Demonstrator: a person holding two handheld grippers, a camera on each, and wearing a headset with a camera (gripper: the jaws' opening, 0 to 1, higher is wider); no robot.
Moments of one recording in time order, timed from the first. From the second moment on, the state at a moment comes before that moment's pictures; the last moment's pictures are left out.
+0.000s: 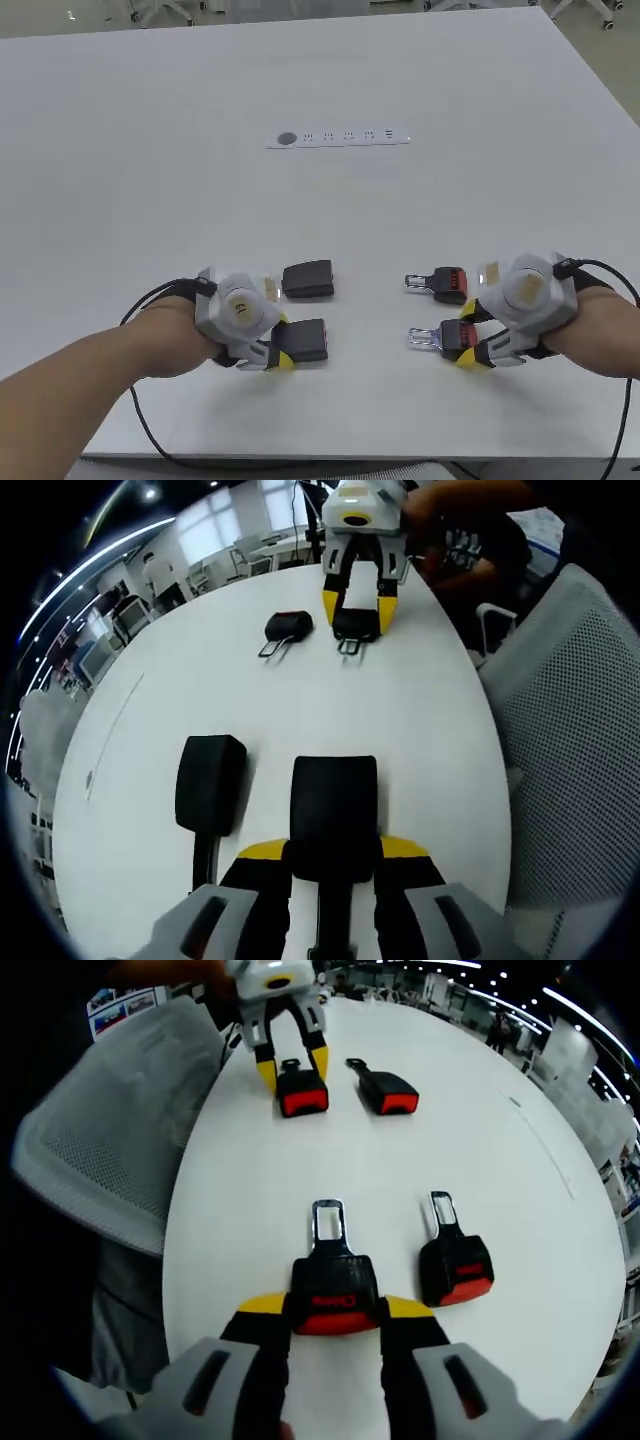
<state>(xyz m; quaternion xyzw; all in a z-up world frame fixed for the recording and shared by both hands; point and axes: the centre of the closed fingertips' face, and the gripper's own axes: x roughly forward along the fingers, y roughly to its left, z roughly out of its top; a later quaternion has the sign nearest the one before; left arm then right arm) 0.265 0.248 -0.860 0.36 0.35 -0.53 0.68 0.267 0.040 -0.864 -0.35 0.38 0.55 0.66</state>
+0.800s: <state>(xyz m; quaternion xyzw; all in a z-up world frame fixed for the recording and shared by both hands) 0.266 0.248 -0.860 0.36 0.36 -0.55 0.66 0.263 0.137 -0.863 -0.35 0.34 0.57 0.67</state>
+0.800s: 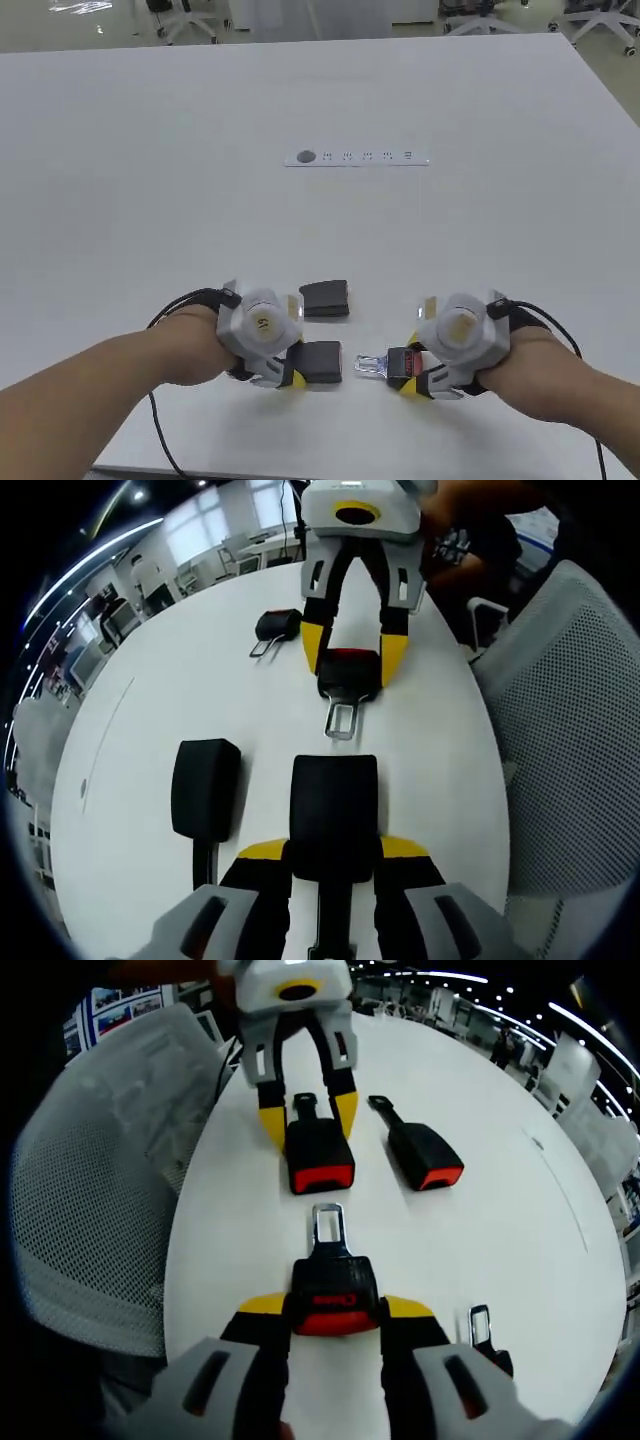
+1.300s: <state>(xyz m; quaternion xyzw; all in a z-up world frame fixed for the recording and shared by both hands) 0.266 0.248 -0.860 0.37 0.36 -0.55 0.66 0.265 0.155 -0.861 -0.37 0.32 0.57 0.66</state>
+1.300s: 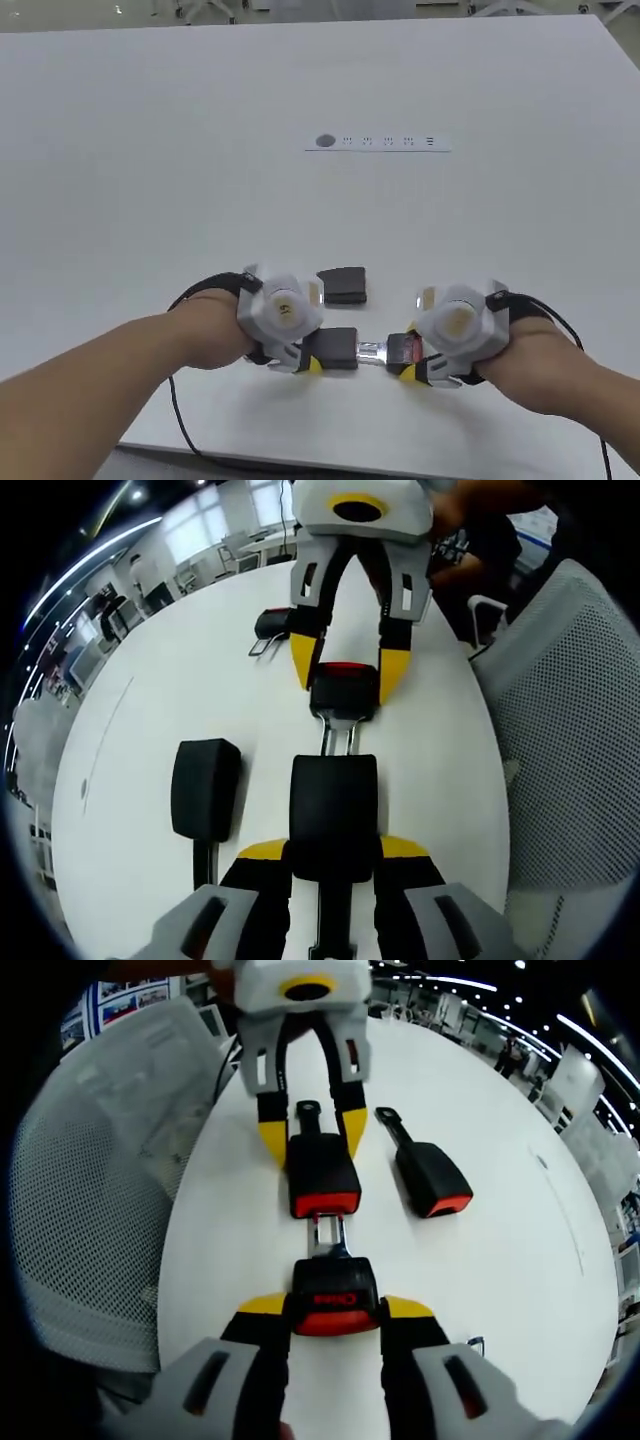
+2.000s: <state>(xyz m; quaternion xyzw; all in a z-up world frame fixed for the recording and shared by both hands) 0.267 0.246 -0.862 0.37 0.35 -0.57 0.64 0.265 0.172 -0.862 -0.35 0.32 0.57 0.67</state>
